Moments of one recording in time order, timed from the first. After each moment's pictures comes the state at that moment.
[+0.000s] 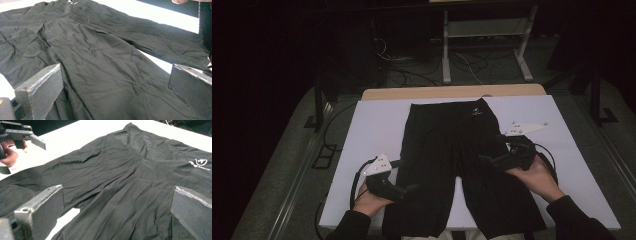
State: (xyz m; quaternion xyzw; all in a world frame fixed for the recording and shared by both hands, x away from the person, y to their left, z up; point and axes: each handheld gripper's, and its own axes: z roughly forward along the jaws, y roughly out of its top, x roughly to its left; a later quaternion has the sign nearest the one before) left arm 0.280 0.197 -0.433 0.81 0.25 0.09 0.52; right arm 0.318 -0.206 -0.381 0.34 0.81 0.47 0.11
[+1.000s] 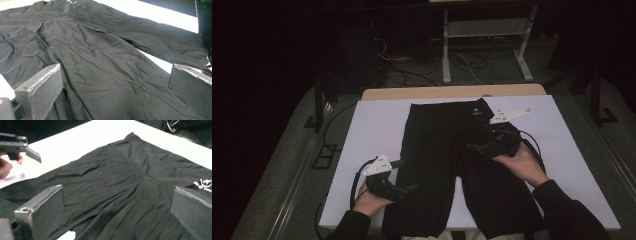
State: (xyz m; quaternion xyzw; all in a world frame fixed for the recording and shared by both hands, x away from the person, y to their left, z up) left arm 0.280 0.197 -0.433 0.81 0.25 0.08 0.52; right arm 0.348 -0.176 -0.367 0.32 0.82 0.46 0.12
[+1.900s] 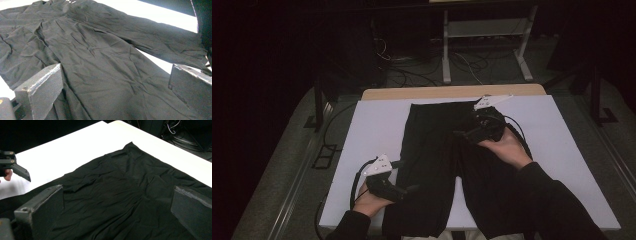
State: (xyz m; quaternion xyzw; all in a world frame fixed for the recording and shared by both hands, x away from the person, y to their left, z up) left arm 0.279 0.197 -0.433 0.81 0.25 0.08 0.52; right arm 0.386 -0.144 -0.352 0.32 0.82 0.45 0.12
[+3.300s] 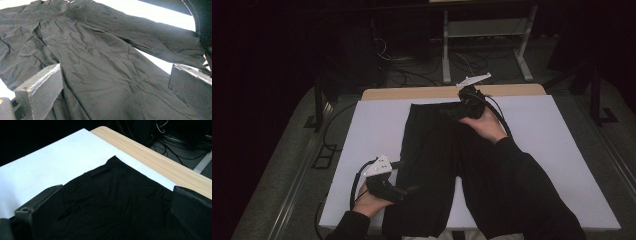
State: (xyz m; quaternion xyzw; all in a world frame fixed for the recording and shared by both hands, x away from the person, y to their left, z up) left arm 0.278 0.197 -0.433 0.81 0.25 0.08 0.52; right arm 0.457 -0.108 -0.348 0.35 0.81 0.44 0.14
